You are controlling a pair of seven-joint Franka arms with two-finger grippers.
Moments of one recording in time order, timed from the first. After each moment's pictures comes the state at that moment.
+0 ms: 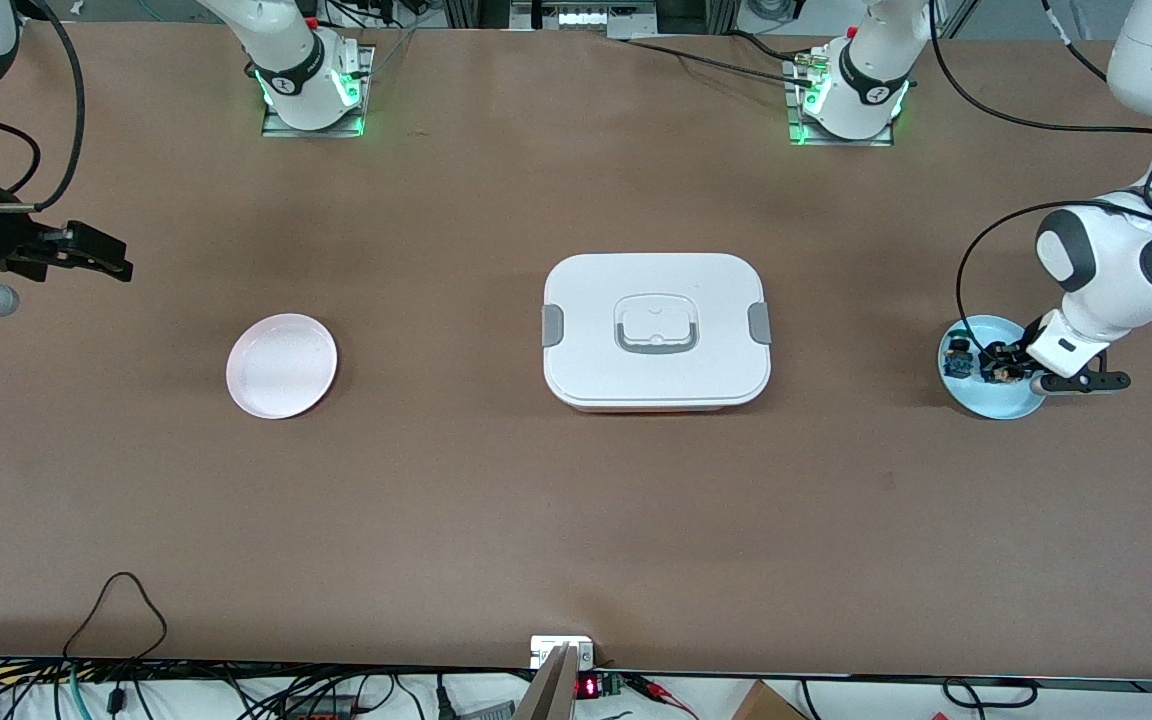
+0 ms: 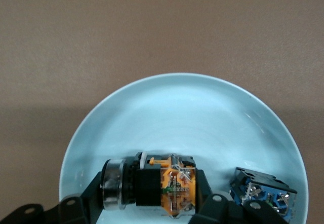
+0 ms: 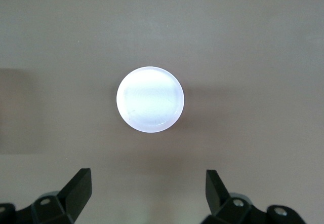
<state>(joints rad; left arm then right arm) 0.35 0.46 0.00 -2.19 0.06 2.74 0.27 0.09 0.13 -0.09 -1.50 0.00 1.54 0.00</state>
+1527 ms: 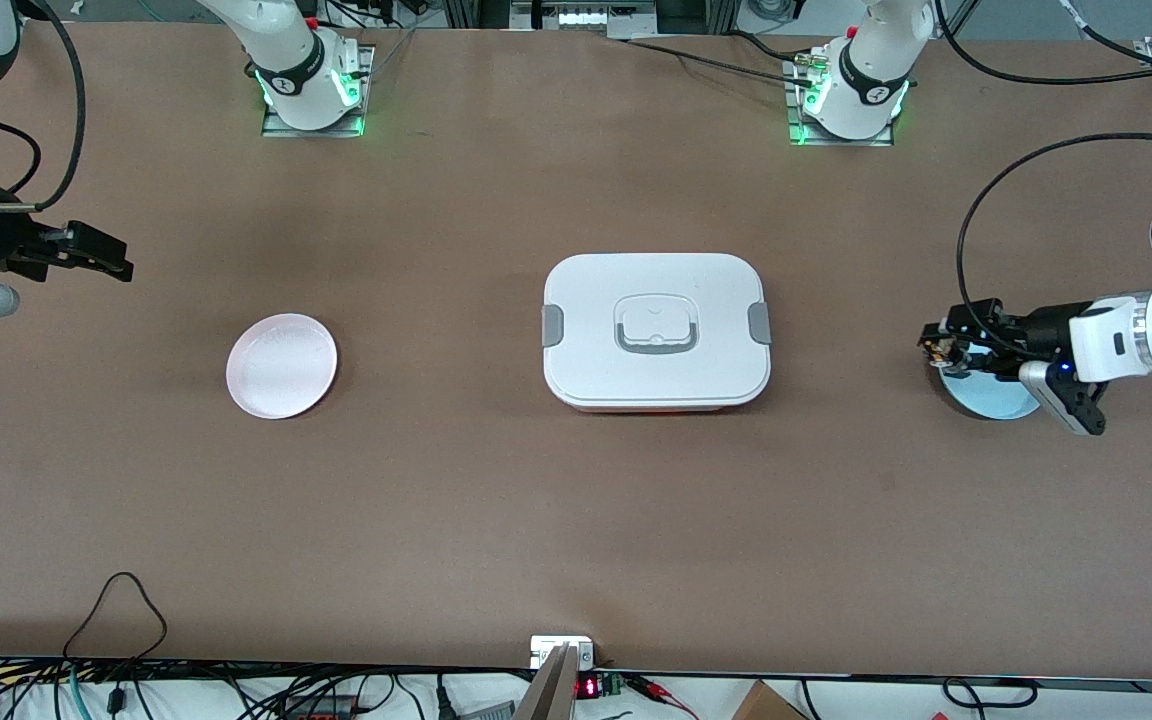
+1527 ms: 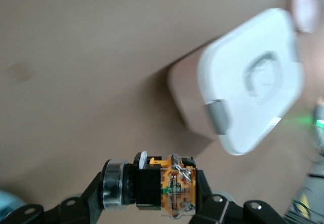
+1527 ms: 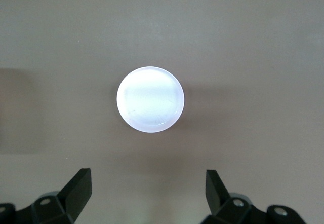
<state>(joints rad) 0.35 0.36 -0.25 -1.64 -0.48 1.67 0.74 0.09 0.13 -0.09 -1.50 0.00 1.54 0.00</state>
